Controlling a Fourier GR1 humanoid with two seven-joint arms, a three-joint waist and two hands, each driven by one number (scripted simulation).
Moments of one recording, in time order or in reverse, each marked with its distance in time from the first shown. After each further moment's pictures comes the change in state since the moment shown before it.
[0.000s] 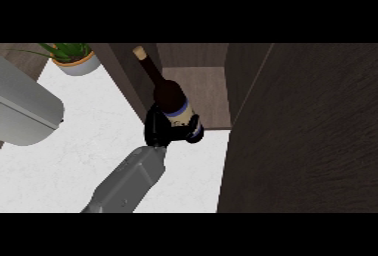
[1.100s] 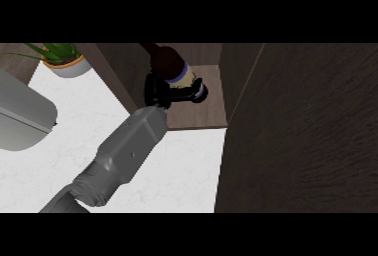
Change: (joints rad) left arm -0.380 -0.001 0.101 0.371 0.061 -0.021 0.083; right arm -0.018 0.002 0.015 0.008 -0.001 0.002 -0.015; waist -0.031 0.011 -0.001
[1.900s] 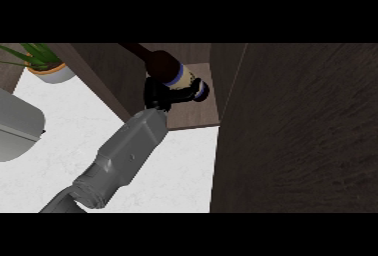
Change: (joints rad) left arm 0.018 0.003 -0.061 -0.014 0.089 0.028 -0.020; right arm -0.024 0.018 0.044 0.065 0.010 0.026 -0.061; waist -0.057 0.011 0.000
